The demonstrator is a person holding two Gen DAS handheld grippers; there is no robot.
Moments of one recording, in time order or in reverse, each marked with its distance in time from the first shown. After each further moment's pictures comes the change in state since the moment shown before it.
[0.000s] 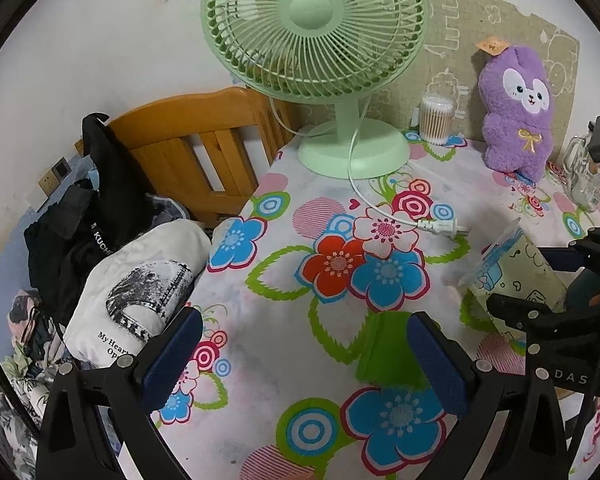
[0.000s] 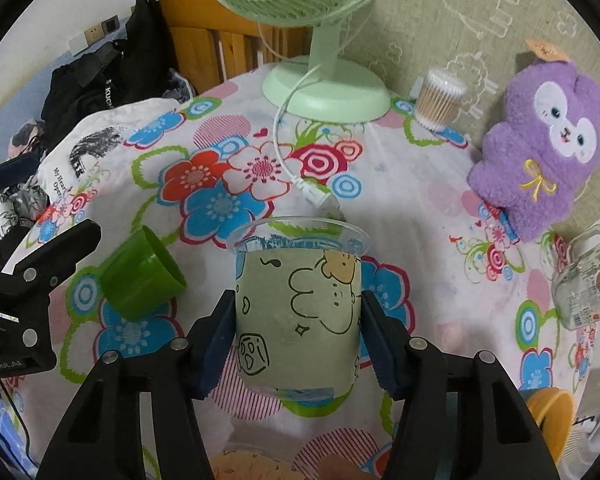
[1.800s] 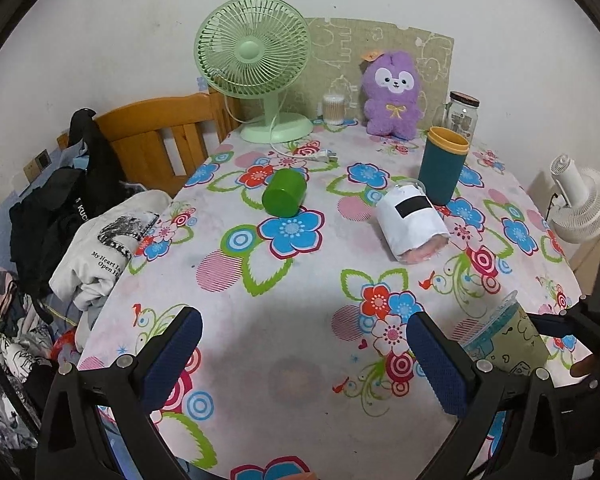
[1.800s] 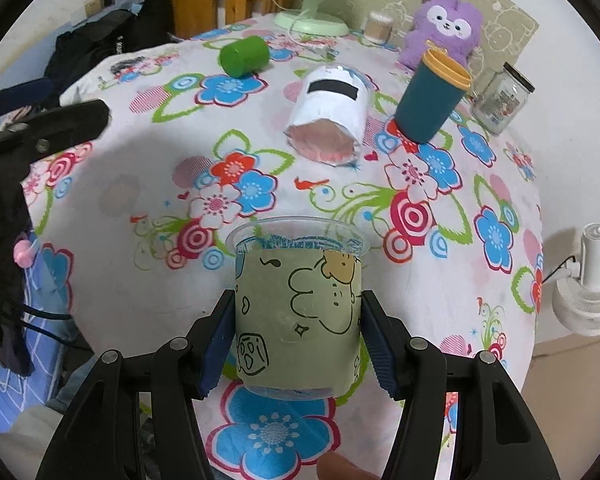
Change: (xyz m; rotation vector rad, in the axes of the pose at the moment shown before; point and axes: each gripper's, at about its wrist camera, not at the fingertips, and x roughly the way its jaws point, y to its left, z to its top) left arm -0.173 -0.022 -0.164 0.036 -0.065 -0.211; right arm -0.135 0.095 -0.250 0.091 0.082 -0.150
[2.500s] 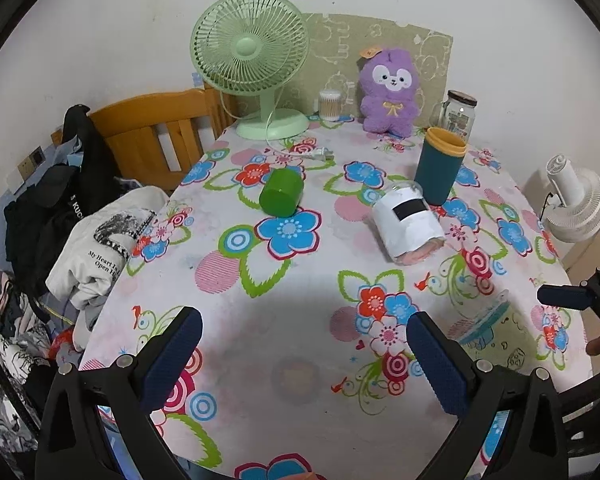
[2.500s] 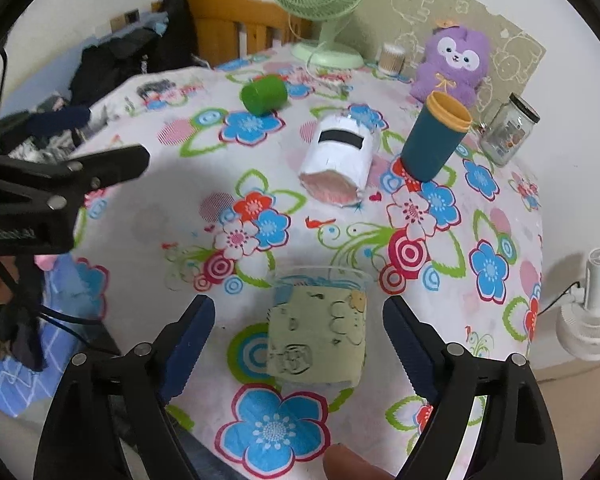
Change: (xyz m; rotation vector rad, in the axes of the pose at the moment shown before) left arm -0.006 0.002 0.012 0.004 0.025 -0.027; right arm -0.041 -0.010 0.012 -0.029 -0.094 0.085
